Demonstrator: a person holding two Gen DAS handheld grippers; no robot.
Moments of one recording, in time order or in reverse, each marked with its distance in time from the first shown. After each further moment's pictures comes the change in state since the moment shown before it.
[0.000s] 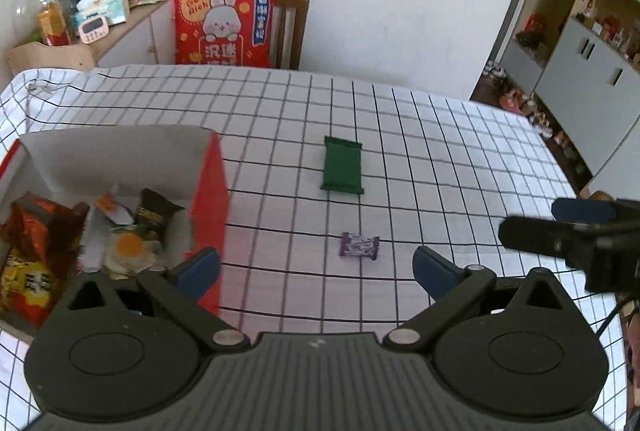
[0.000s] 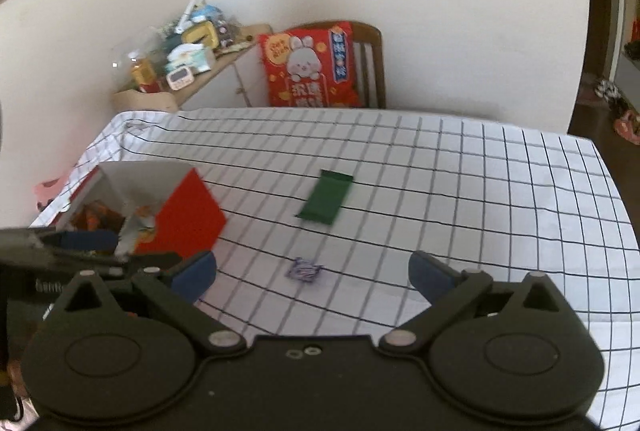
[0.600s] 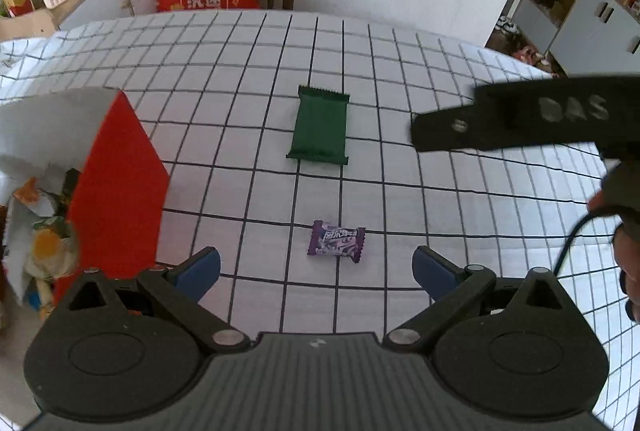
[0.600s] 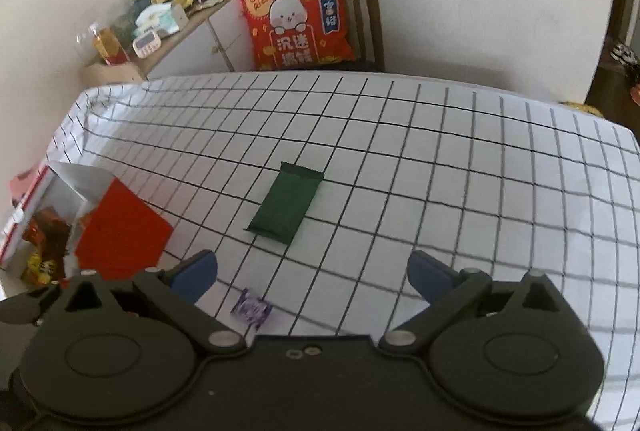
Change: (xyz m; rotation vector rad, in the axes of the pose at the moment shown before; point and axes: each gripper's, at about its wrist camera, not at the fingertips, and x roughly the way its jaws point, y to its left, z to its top) left arm 0.094 -0.033 0.011 -0.007 0.161 0.026; right arm 0.109 -0.042 0.055 -0.019 0.175 0.014
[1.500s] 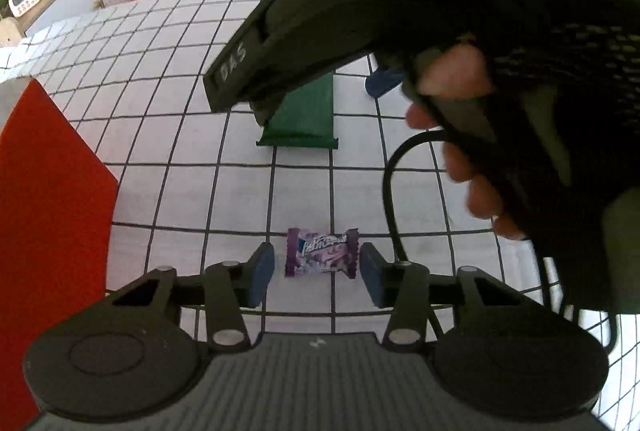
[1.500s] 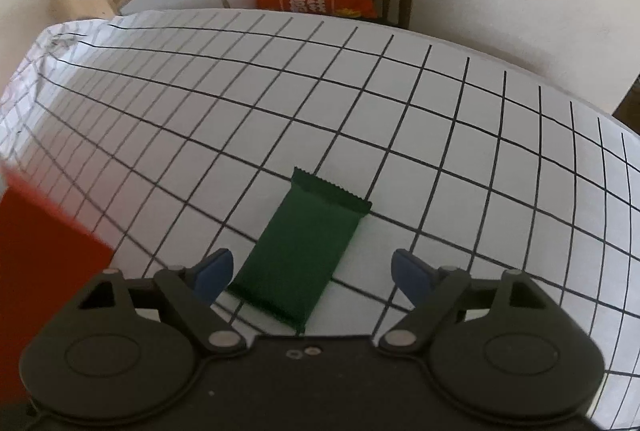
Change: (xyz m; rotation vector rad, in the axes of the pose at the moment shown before) left arm 0.053 -0.016 -0.003 0.085 0.014 0.006; right arm 0.129 0.035 0.041 -0.099 0.135 -0.095
